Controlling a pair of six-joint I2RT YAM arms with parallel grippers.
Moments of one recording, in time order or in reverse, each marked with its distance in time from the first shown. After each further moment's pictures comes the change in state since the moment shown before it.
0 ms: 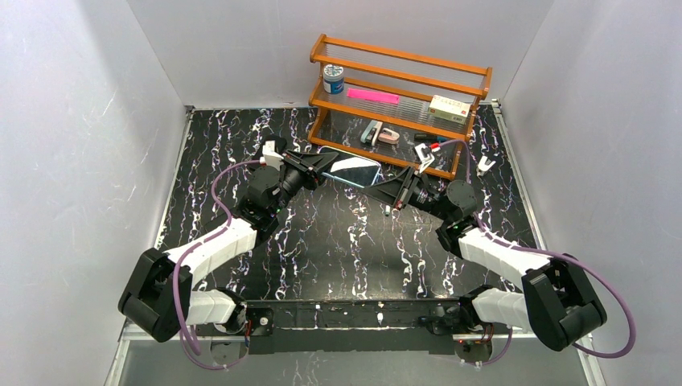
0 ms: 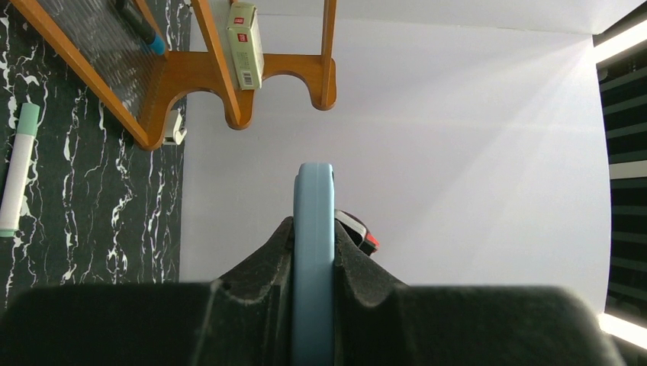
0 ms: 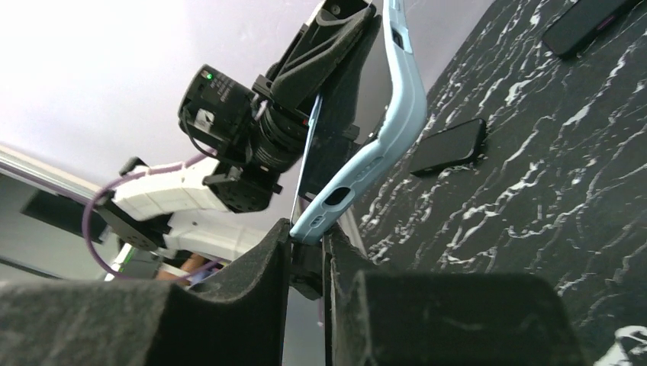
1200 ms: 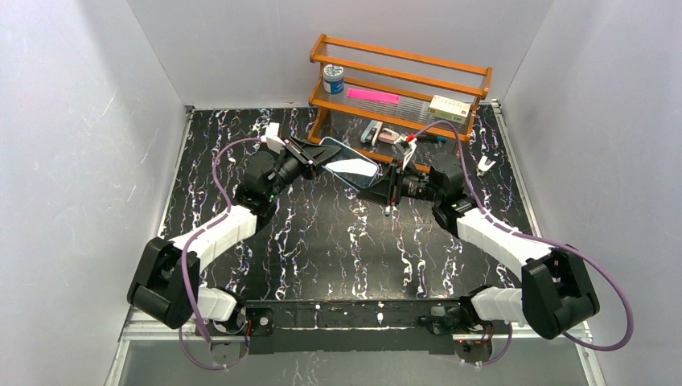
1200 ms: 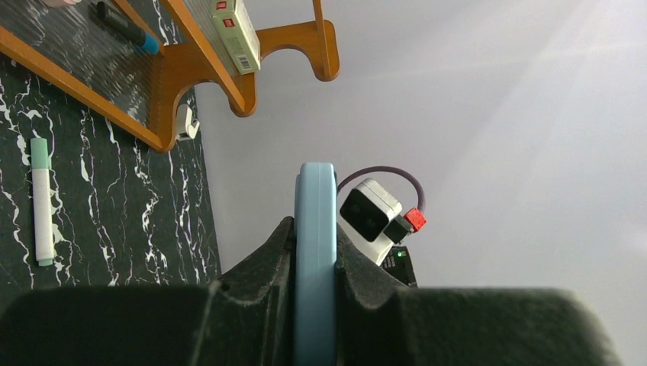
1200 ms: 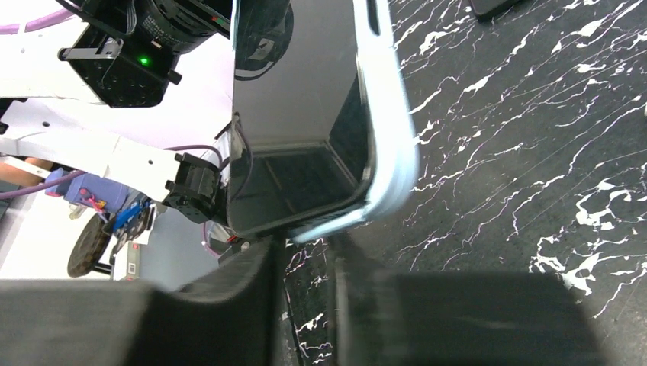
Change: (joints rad) left arm 0.083 0.082 0.094 0.030 0.232 0.165; right arm -0.027 0.069 0.221 -0.513 -0.171 -0.603
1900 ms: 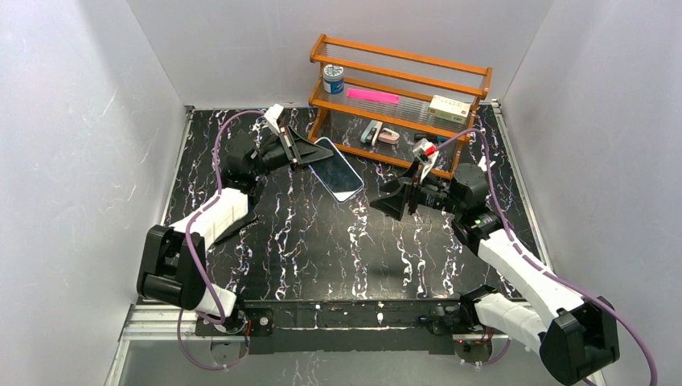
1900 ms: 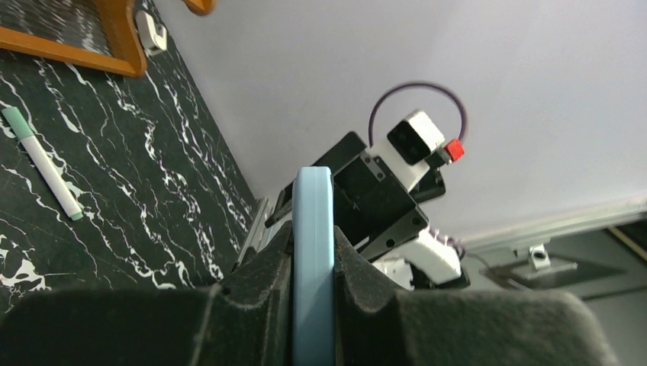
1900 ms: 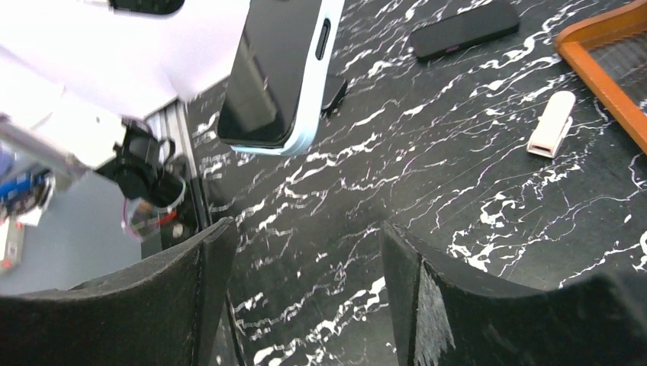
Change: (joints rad) left arm 0.202 0.099 0.121 0.053 0.587 0.118; right arm -0.026 -0.290 -0.050 -0.207 0.076 -0.256
